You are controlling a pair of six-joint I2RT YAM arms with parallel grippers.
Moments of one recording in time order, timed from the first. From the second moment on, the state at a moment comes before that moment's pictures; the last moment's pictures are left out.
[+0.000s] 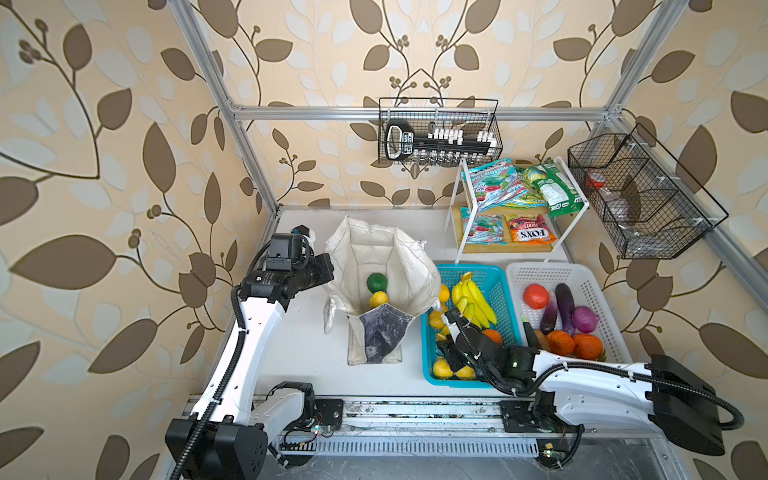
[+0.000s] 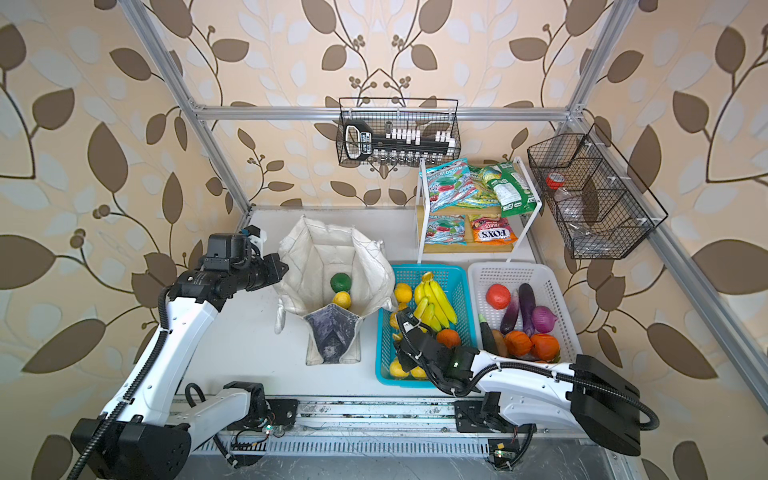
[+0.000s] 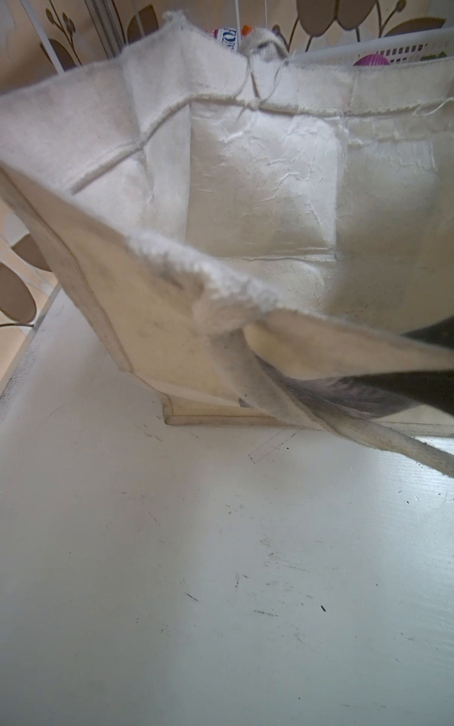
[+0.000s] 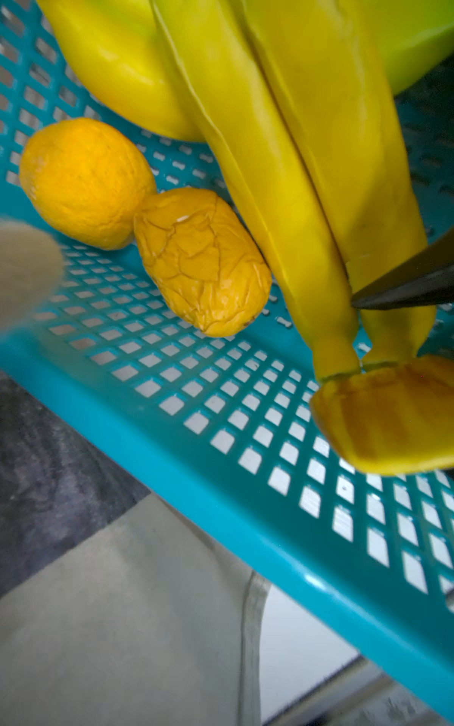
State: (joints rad) left arm -0.03 1.07 1.11 -0.81 0.28 -0.41; right arm 1.09 1.10 0.40 -0.08 0.37 0.50
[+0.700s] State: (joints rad) left arm -0.03 1.07 1.11 -0.81 0.28 -0.41; right arm 1.15 1.15 0.39 0.10 0.53 0.49
